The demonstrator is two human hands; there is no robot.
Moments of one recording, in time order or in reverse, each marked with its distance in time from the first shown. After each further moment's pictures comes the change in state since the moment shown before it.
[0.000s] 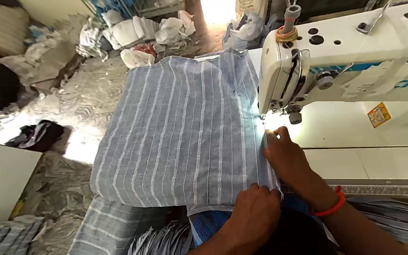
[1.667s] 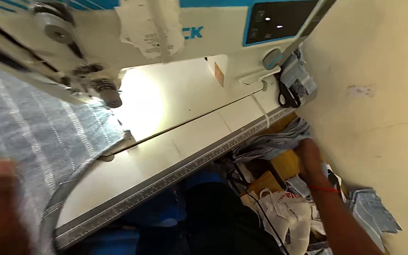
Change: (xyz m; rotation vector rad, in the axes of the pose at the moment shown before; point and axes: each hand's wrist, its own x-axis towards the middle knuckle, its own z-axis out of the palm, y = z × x) left_hand 0.006 -0.077 -0.058 -0.721 0.655 -0.054; right_hand -0.274 0.288 -0.050 0.679 0.618 0.954
